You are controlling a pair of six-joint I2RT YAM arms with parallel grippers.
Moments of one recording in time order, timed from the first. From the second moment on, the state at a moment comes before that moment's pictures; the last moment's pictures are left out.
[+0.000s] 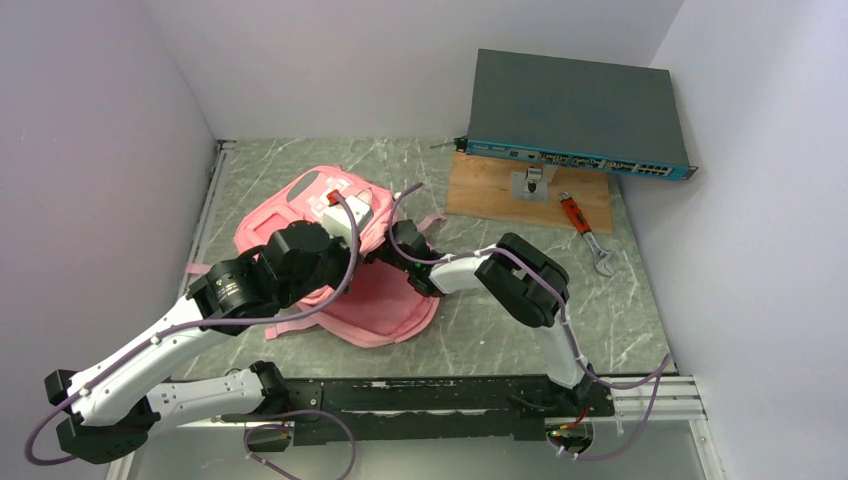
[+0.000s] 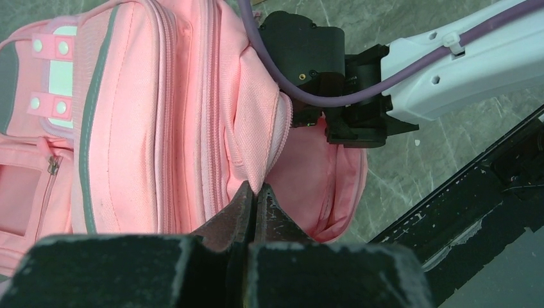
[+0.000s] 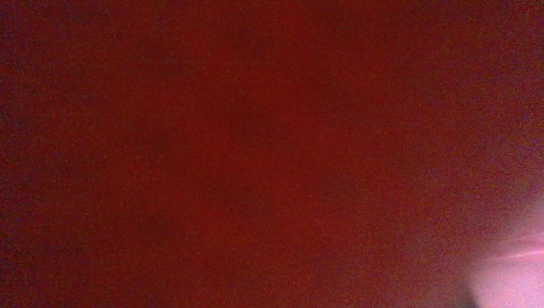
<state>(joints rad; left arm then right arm) -0.97 0.92 1.20 -0.79 -0.30 -0.19 0.92 2.10 1.16 0.88 -0.11 1.26</state>
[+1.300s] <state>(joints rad) -0.99 0.68 0.89 -0.74 -0.44 -0.48 0.57 1.29 0.52 0.39 -0.27 0.56</state>
